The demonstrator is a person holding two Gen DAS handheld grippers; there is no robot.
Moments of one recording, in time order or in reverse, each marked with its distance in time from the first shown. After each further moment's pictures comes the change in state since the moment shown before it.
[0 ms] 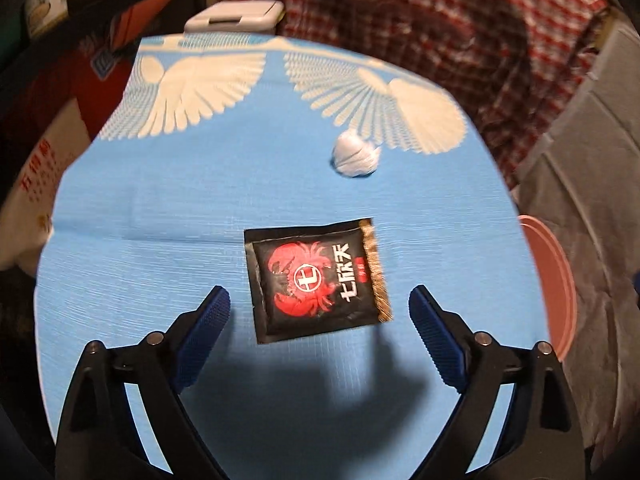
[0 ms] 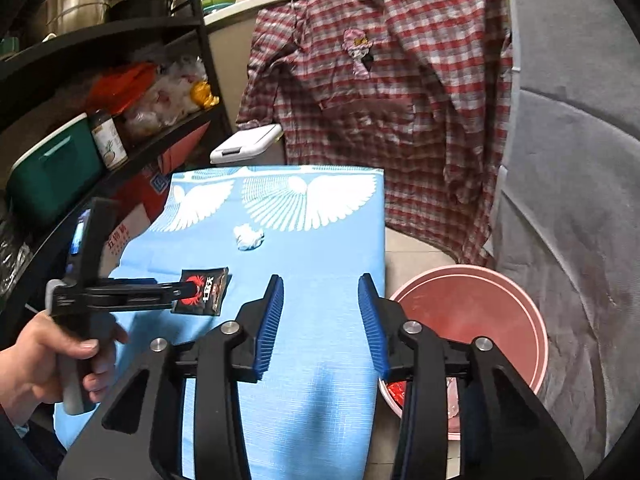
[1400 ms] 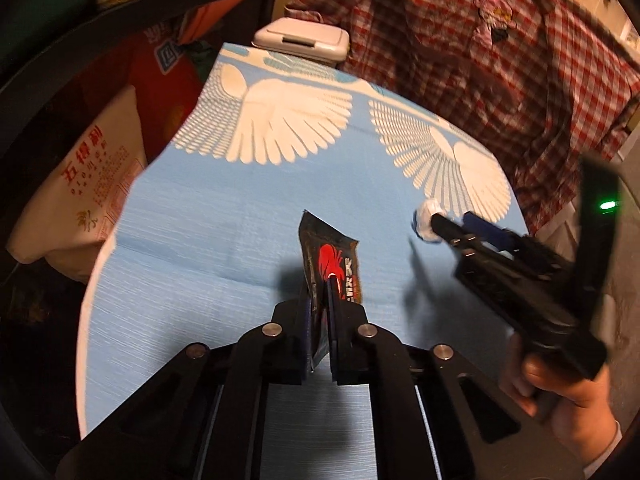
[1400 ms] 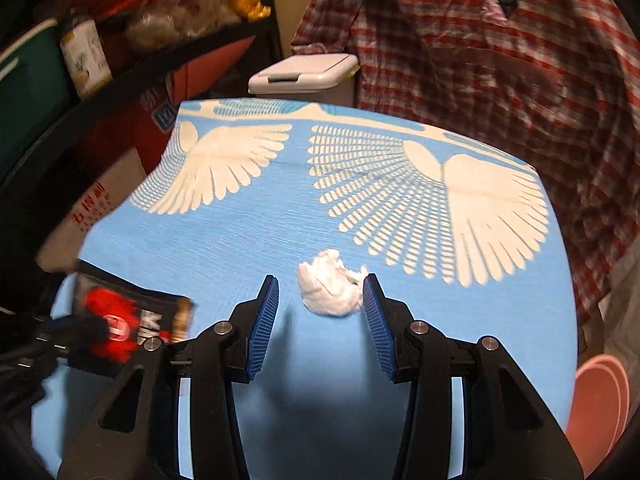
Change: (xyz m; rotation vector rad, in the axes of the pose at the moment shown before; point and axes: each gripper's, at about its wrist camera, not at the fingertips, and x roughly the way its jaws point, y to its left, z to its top) left arm -0.027 0.078 0.025 -0.159 -0.095 0.011; right arm 0.236 0.128 0.050 -0.193 0.217 0.074
